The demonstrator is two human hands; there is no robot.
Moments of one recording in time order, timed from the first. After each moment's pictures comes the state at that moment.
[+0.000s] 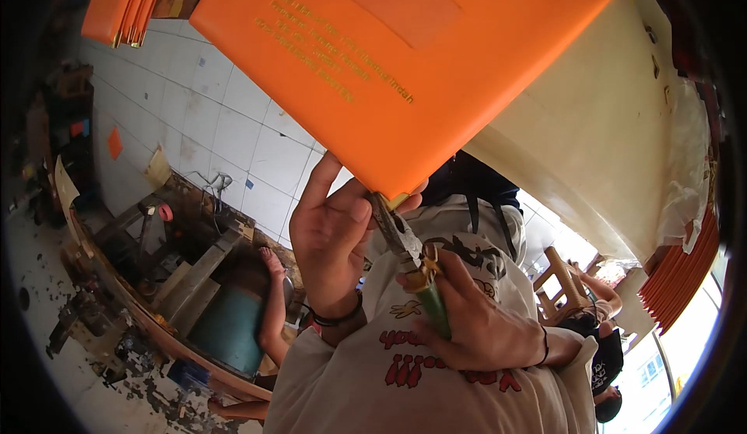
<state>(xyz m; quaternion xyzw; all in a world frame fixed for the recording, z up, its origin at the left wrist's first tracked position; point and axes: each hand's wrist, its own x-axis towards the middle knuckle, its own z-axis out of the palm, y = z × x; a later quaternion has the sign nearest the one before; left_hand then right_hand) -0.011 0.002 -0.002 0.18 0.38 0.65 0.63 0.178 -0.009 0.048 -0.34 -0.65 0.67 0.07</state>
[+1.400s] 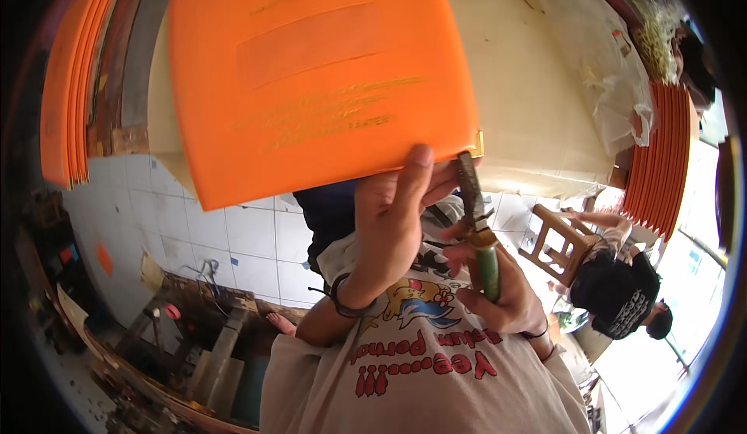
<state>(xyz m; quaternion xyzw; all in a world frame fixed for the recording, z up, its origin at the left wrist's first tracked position) 0.132 0.051 0.013 0.24 0.35 0.45 0.79 0.280 -0.051 0.051 -0.54 -0.48 0.63 0.28</state>
